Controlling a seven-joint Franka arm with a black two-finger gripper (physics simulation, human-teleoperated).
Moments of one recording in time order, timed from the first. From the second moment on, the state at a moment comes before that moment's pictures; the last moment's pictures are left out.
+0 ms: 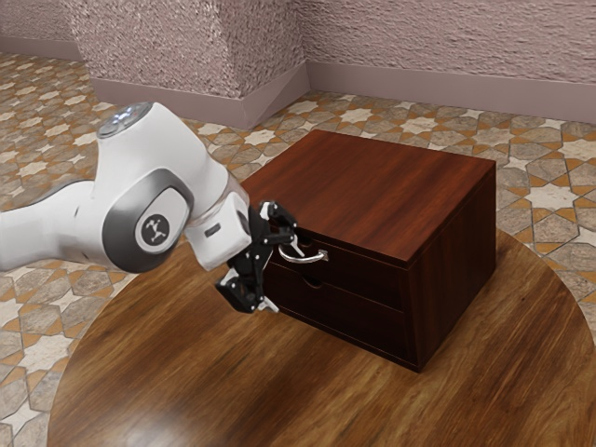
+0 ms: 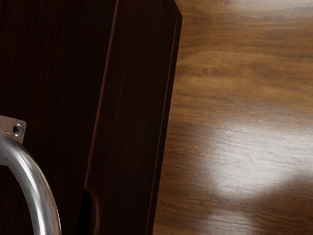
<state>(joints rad) -0.15 -0.16 0.15 -2.08 -0.16 2.28 1.54</state>
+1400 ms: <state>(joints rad) -0.14 -0.39 0.16 -2.29 -0.17 2.30 1.56</state>
